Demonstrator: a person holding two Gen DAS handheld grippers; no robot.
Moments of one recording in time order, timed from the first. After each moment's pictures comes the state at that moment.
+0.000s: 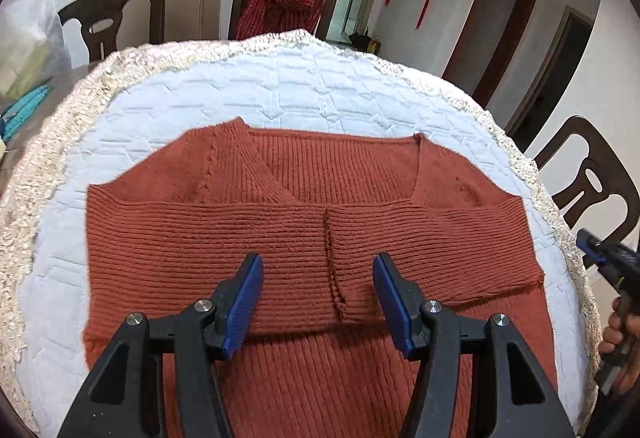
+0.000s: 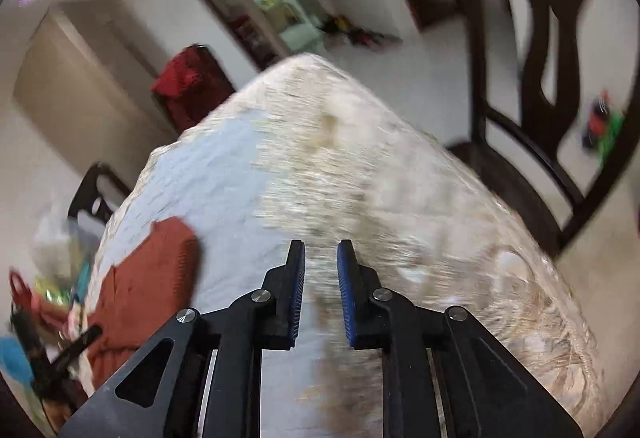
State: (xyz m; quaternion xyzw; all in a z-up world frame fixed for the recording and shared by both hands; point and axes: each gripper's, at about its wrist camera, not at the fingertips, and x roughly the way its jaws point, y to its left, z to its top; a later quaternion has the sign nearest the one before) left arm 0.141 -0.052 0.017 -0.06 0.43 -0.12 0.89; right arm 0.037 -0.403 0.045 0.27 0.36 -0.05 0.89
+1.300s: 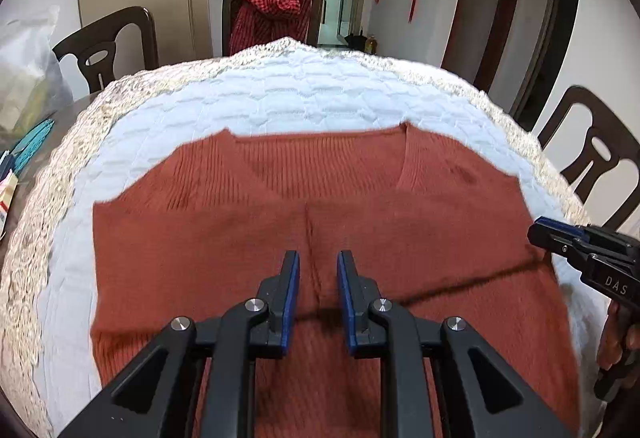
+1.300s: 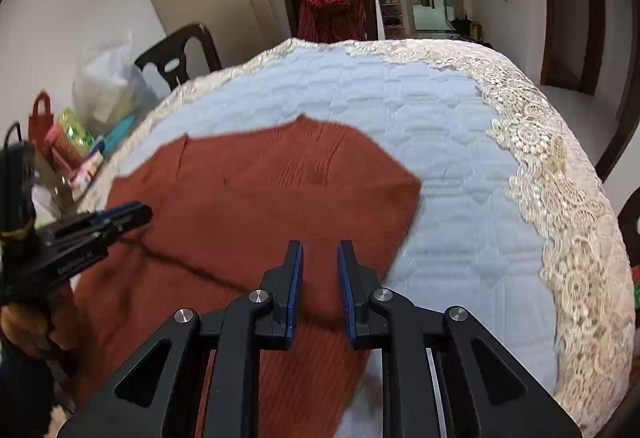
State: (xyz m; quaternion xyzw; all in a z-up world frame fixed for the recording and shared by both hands) left arm 0.117 -0.071 0.022 0.00 0.41 -0.11 0.90; right arm 0.078 -0.253 0.042 0.06 0.42 0.11 0.90
